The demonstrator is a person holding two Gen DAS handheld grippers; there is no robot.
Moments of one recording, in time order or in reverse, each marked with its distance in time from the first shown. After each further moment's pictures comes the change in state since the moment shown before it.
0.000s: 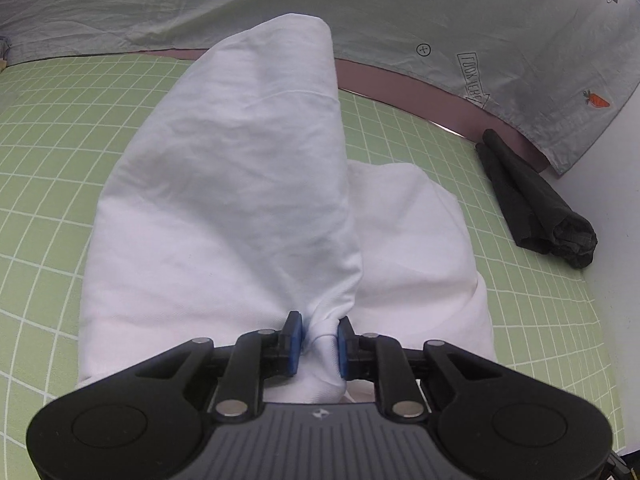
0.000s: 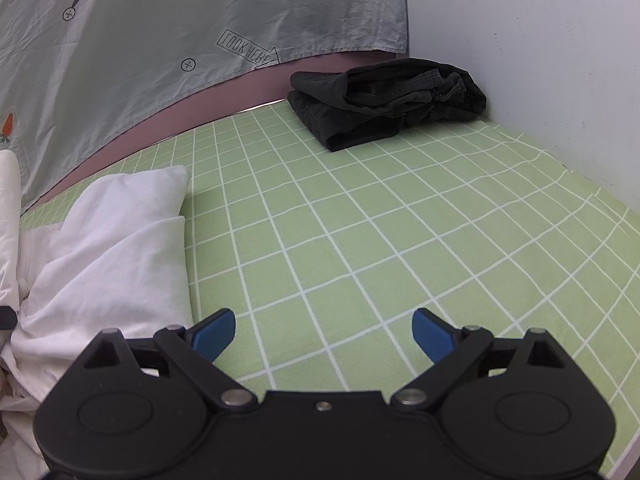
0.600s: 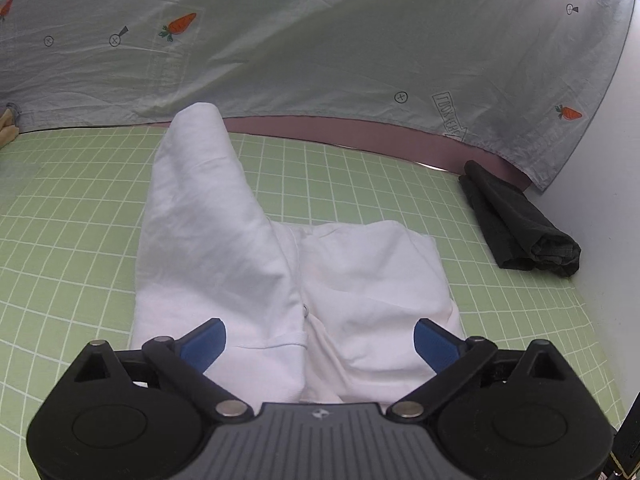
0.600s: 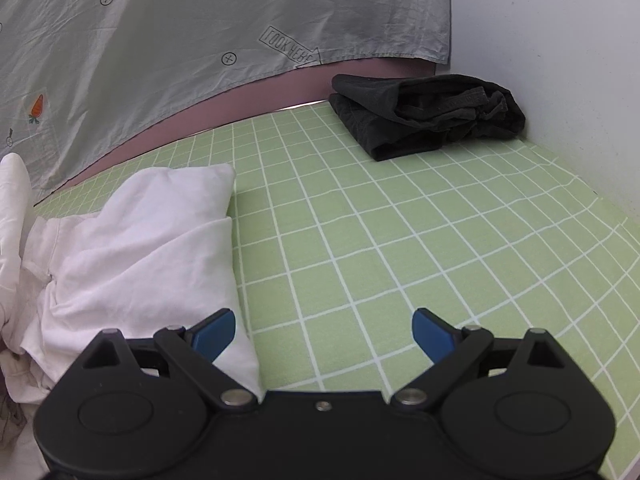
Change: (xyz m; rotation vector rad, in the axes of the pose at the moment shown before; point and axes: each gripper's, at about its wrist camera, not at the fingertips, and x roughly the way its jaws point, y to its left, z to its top) left arm -0.078 0.001 0.014 0.086 -0.128 0.051; right arm -0.012 0.033 0.014 -0.085 0.000 0.075
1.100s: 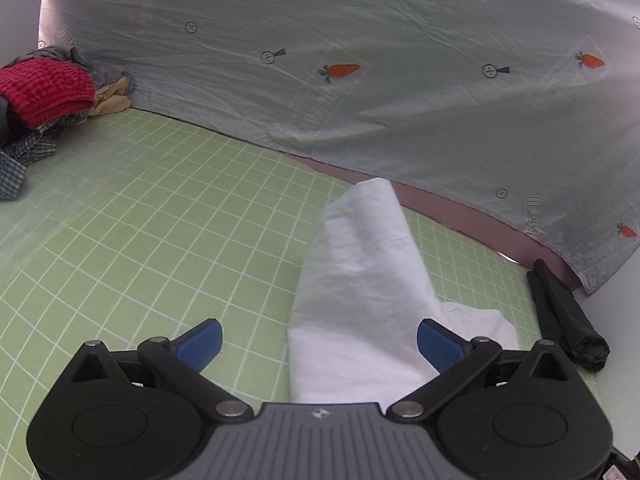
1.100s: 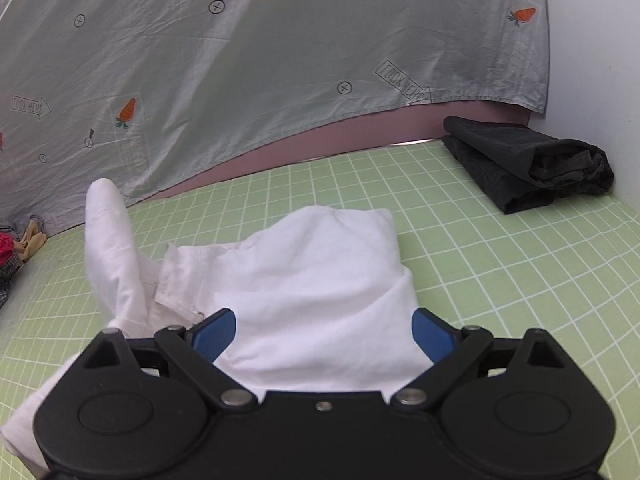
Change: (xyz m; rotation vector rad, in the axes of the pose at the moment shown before) left arm -0.047 0.152 0.003 -0.263 -0.086 0.125; right arm -0.027 0.119 0.029 -0.067 -0.060 0.169
